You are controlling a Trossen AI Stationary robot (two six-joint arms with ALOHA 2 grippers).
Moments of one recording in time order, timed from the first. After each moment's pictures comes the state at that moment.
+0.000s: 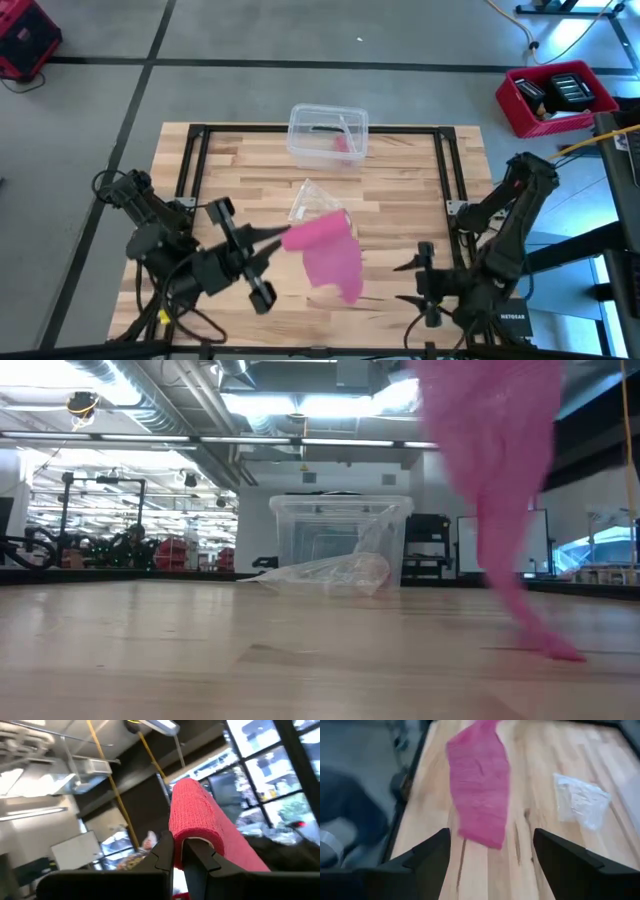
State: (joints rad) left arm -0.75 1.65 1.76 0.68 -1.05 1.08; right arm 1.01 1.37 1.16 -0.78 0.77 0.74
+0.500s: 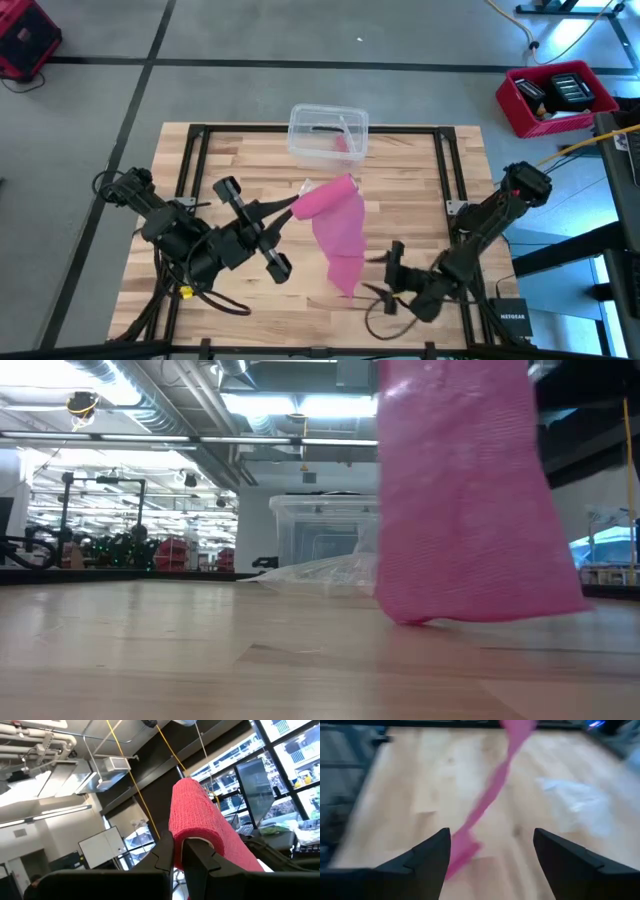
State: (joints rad) left arm -0.66 1.64 1.76 0.69 -1.05 1.14; right arm 0.83 1.50 0.85 -0.15 0.88 0.59
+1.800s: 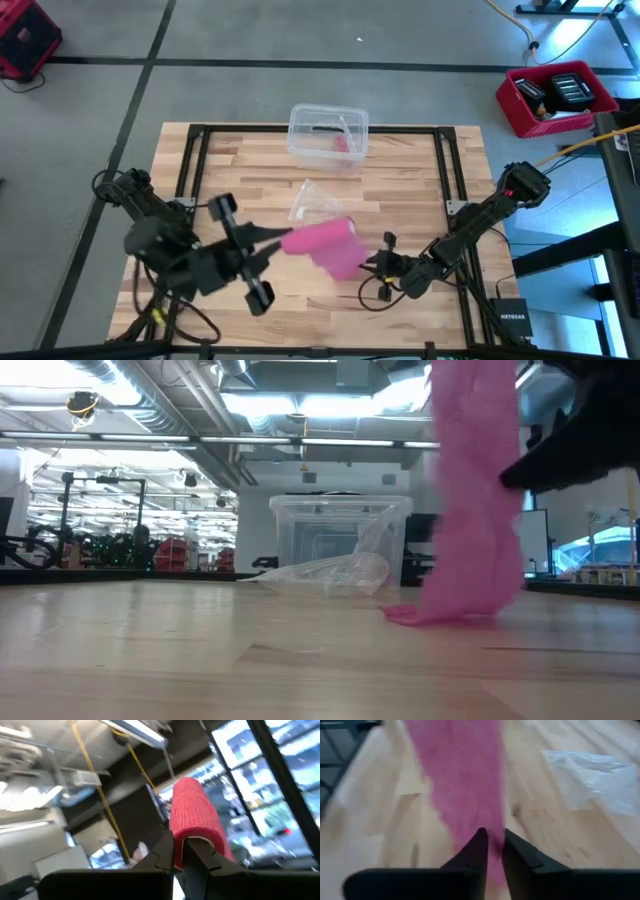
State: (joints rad) left arm -0.74 1.64 1.81 0.51 -0.95 0.98; right arm 0.73 1.51 0.63 0.18 0.70 0.54
